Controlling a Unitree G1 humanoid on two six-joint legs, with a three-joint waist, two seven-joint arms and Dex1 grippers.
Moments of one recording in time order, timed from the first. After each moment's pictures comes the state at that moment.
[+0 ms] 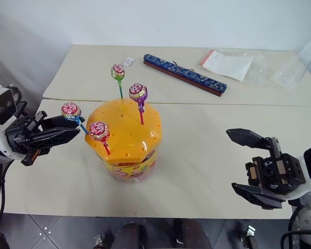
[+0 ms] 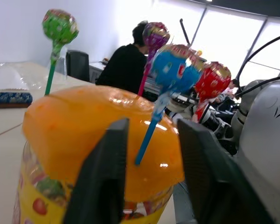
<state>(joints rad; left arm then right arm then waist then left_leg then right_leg) -0.31 0.95 0.49 -0.10 -1.15 0.79 -1.31 0.00 -0.56 -0.32 -0.64 1.14 0.24 1.14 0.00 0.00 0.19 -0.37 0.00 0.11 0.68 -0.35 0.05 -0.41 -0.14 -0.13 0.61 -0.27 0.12</state>
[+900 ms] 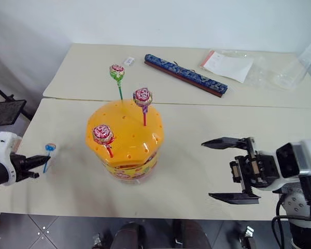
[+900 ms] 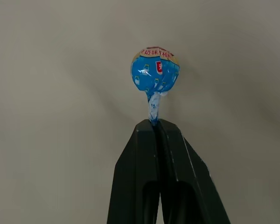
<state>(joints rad) 0.07 1.10 0.47 0.04 -0.70 0.91 -0.65 -0.15 -0.61 -0.17 -0.49 0.89 0.17 1.37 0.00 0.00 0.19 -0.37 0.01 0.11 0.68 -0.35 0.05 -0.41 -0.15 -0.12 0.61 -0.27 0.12</state>
